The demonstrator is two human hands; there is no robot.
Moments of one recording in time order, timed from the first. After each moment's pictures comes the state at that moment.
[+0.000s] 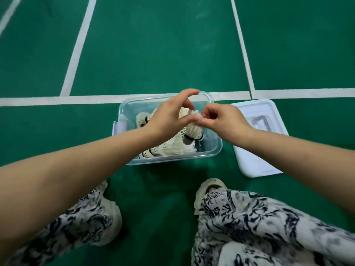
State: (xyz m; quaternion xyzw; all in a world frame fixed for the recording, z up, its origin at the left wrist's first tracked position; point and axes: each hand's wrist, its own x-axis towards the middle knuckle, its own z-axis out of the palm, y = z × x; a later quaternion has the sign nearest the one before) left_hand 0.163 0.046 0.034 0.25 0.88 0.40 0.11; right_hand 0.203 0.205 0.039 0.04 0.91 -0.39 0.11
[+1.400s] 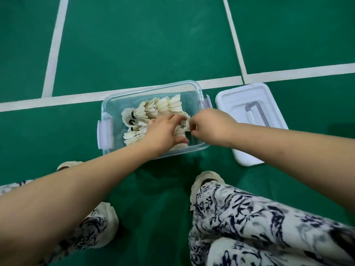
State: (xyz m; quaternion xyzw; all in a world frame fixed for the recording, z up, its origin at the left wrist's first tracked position) left_hand 0.177 0.054 -0.030 0.25 0.93 0.17 0.20; right_hand 0.205 0.207 0.016 -0.10 0.97 -0.11 0.21
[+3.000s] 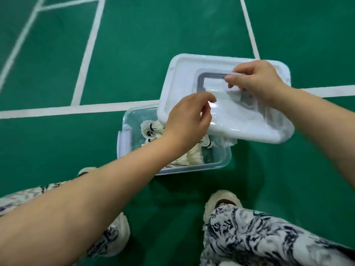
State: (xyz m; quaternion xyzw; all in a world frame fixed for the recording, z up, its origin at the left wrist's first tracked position) left_hand 0.168 0.084 0.053 0.22 0.91 0.35 0.00; right_hand 0.126 0.271 0.053 0.04 0.87 -0.49 0.04
